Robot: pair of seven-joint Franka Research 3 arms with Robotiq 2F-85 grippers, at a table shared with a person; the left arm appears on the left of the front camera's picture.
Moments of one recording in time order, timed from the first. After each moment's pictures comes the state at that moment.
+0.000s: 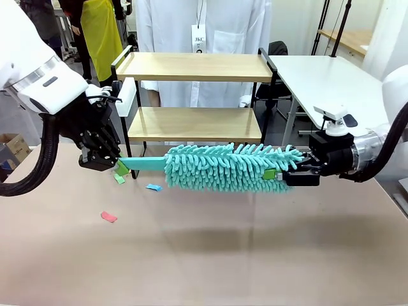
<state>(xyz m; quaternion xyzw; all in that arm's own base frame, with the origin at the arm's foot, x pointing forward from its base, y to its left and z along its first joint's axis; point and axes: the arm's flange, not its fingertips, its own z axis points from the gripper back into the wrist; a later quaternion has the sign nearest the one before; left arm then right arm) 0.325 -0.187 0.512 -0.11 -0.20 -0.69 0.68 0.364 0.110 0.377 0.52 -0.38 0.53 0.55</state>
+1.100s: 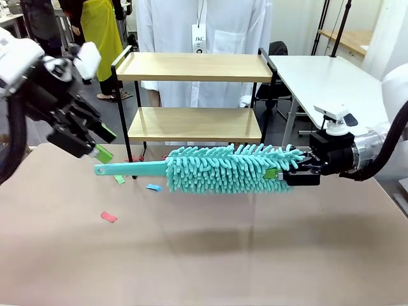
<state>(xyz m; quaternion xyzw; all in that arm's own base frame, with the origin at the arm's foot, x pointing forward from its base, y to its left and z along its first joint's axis) 0.327 -0.126 0.541 -0.21 -0.28 -0.62 0.71 0.366 0.108 0.376 0.52 -0.38 0.53 0.55</state>
